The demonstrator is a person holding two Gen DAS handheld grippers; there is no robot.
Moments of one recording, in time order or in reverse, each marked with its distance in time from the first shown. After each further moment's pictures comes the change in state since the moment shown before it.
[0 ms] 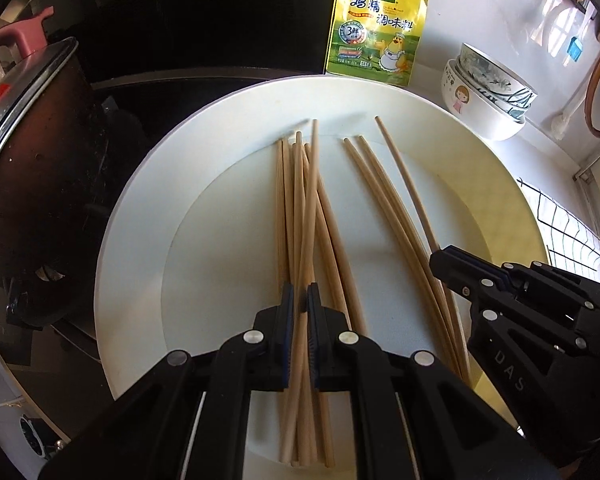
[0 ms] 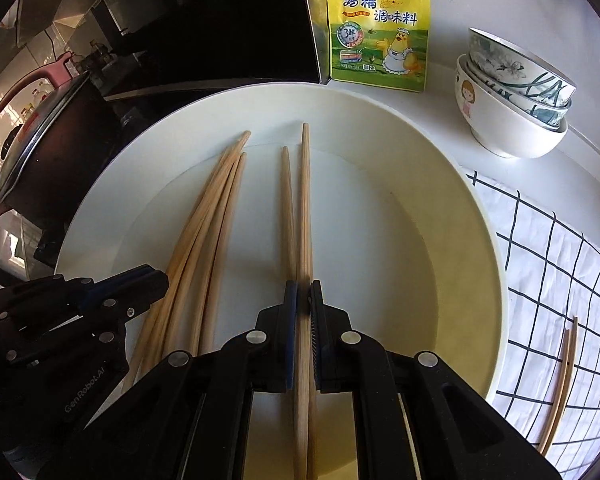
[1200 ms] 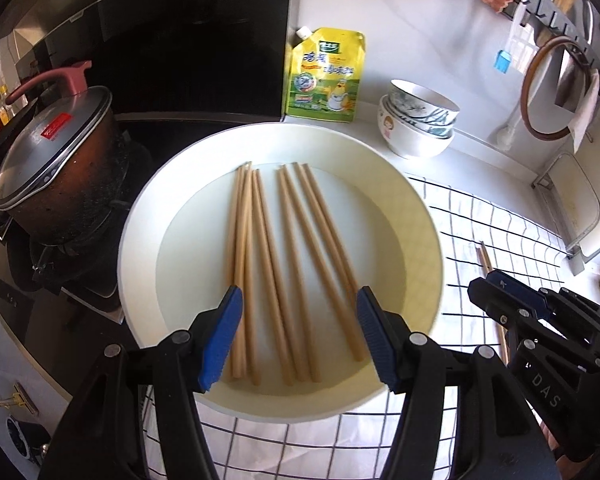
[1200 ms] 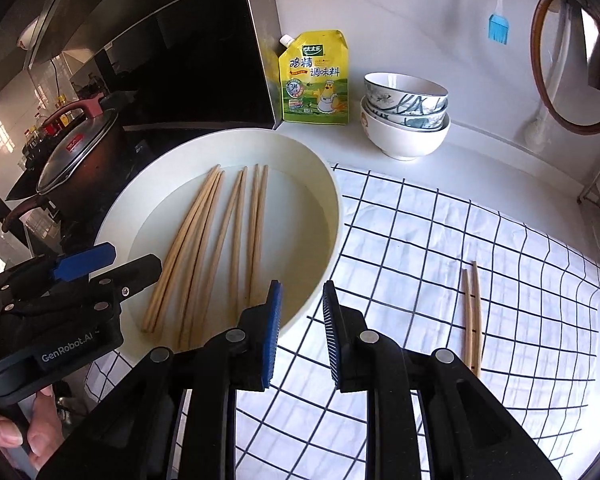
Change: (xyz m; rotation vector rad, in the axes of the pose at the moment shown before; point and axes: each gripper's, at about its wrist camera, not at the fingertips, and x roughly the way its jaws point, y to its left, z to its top) left arm -0.089 -0.056 -0.043 0.014 -0.154 -0.035; right arm -0.124 -0.041 -0.071 0.043 -0.144 -0.082
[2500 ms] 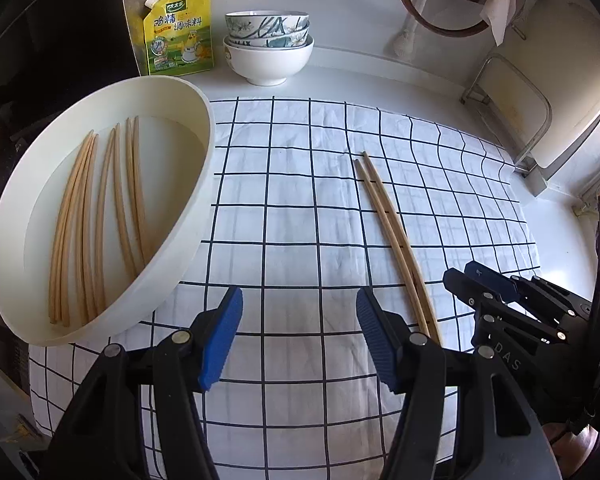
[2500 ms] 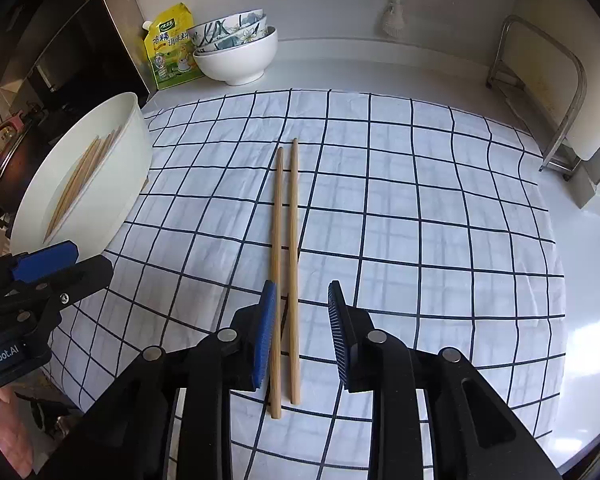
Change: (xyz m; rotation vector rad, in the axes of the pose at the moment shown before) left arm 0.037 -0.159 -0.064 0.165 0.117 -0.119; right arm -0.001 -0.161 -0.108 0.191 0.084 -0.101
